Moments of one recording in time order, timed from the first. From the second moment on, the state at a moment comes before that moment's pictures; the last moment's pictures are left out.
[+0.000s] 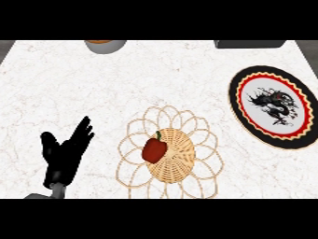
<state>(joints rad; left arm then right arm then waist) 0.00 0.27 -0.26 -1.40 0.32 0.22 0.16 0.15 -0.46 1.01 -2.03 1.15 -0.43 0.58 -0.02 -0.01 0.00</state>
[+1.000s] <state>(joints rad) -0.01 0.26 -0.24 -1.40 0.29 0.18 0.16 0.13 -0.71 0.50 -1.96 0.33 -0.90 0.19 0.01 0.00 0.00</state>
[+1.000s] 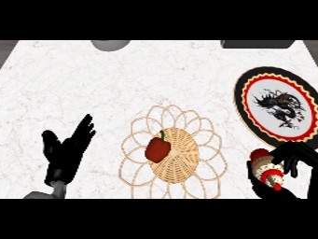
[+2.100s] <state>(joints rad) -0.05 0.22 -0.24 -1.39 0.26 0.16 0.17 -0.50 -0.62 0.11 -0.69 -0.02 -0.45 -0.39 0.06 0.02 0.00</state>
